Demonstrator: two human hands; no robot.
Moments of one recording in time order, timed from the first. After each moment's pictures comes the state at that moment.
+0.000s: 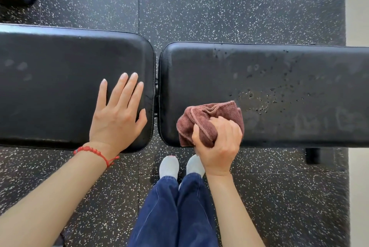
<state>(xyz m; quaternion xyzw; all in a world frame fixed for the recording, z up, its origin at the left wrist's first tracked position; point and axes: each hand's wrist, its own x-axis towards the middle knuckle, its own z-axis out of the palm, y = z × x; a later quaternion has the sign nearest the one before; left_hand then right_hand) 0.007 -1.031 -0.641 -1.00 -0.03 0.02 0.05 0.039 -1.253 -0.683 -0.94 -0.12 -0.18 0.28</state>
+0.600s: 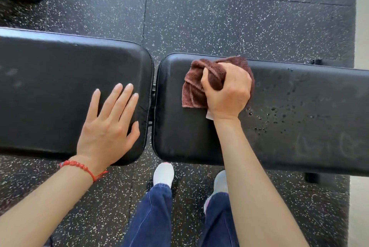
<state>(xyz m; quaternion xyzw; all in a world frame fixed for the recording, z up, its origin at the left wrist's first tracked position) 0.008 -1.031 -0.645 -1.00 -0.03 0.00 0.07 0.185 -1.213 -0.683 -0.91 -0.16 -0.25 0.30</state>
